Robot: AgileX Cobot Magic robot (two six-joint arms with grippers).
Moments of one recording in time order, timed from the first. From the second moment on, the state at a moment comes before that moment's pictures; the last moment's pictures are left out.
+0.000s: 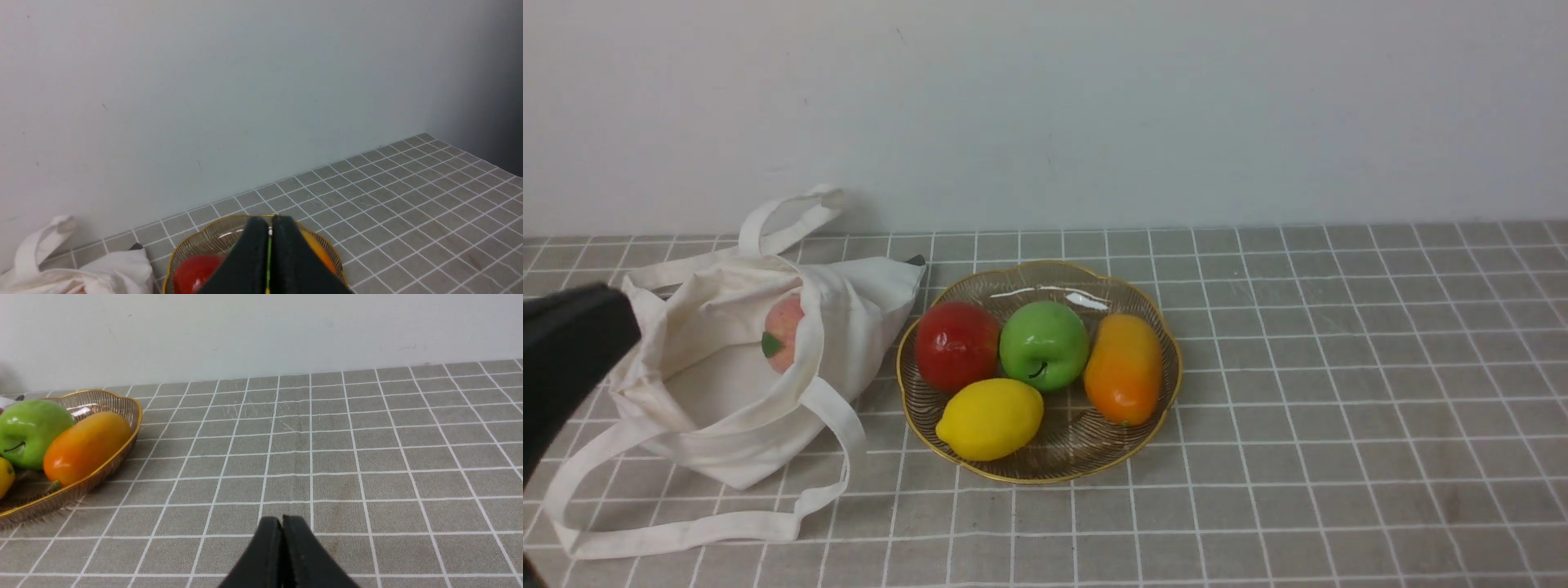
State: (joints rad) right arm 0.11 -0.01 0.02 -0.08 0.37 0.18; left arm -0.33 0.41 -0.61 -0.48 0.42 0.43
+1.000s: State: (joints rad) right arm 0.11 -0.01 0.02 -0.08 0.37 0.18; left arm -0.17 0.17 -0.49 0.04 0.30 -0.01
